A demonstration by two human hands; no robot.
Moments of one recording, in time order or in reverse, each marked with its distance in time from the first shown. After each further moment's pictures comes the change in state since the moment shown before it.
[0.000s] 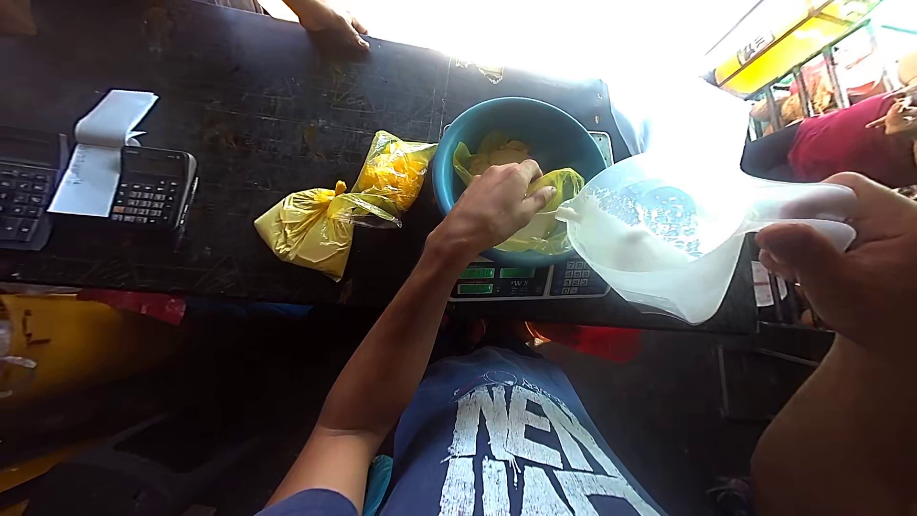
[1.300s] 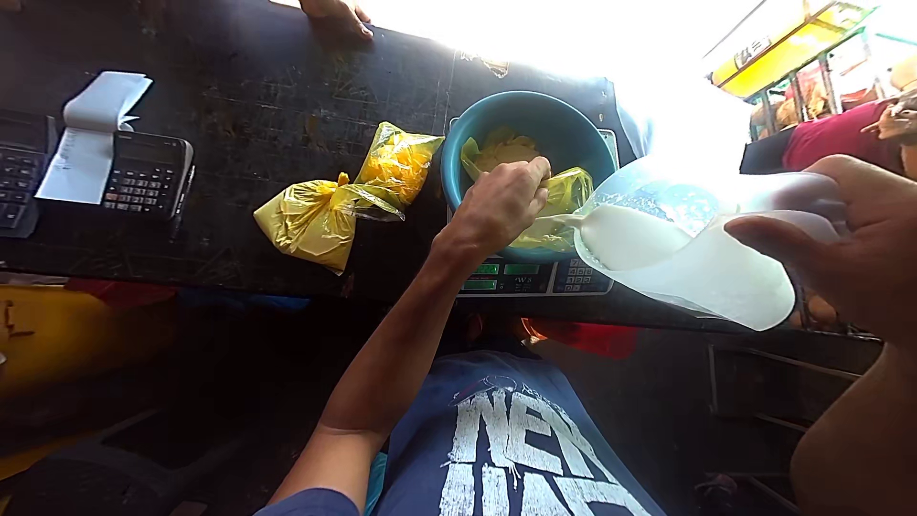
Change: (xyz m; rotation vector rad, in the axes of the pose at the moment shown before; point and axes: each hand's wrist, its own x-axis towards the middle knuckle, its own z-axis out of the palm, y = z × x) left_hand -0.010 -0.005 0.005 0.062 0.070 0.066; right_hand 0.015 -0.029 -0.004 -0.470 -0.115 -0.008
